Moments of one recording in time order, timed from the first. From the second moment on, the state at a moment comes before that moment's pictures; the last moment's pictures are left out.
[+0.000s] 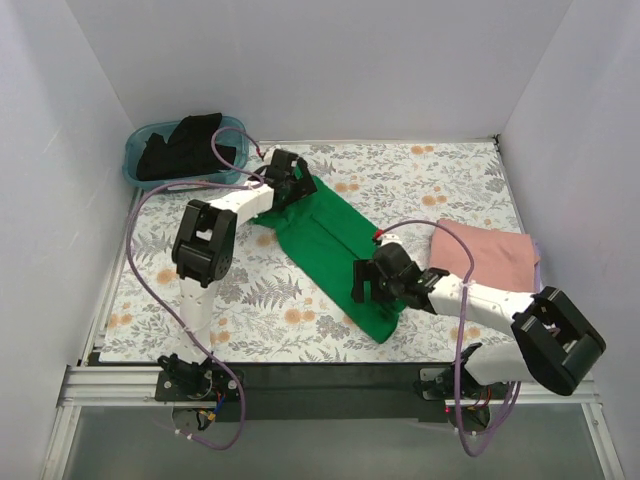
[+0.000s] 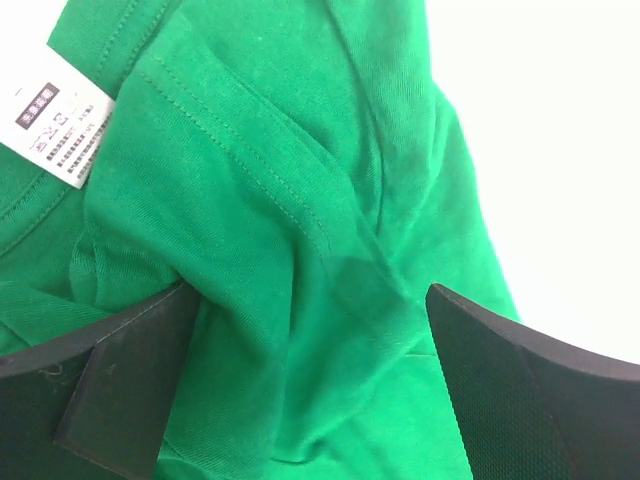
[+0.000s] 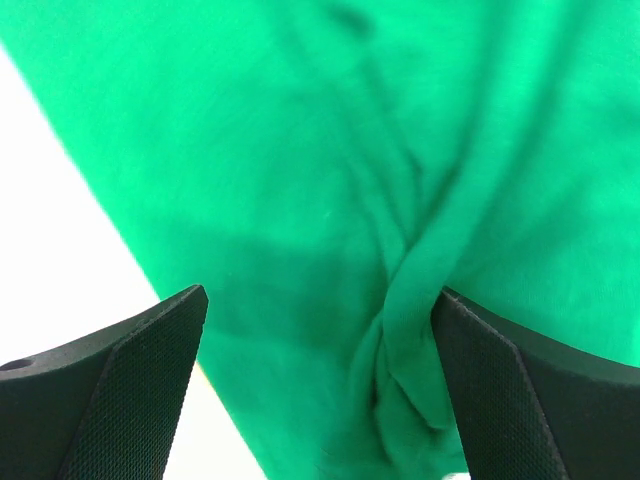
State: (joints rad) left arm -0.40 2.16 1.56 -0.22 -0.18 -0.73; right arm 0.72 1.35 0.60 -0.18 0.08 0.54
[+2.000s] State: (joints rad) left arm -0.78 0.89 0.48 -0.54 0.00 -1.11; right arm 1.26 0.94 0.51 -0.54 0.35 0.87
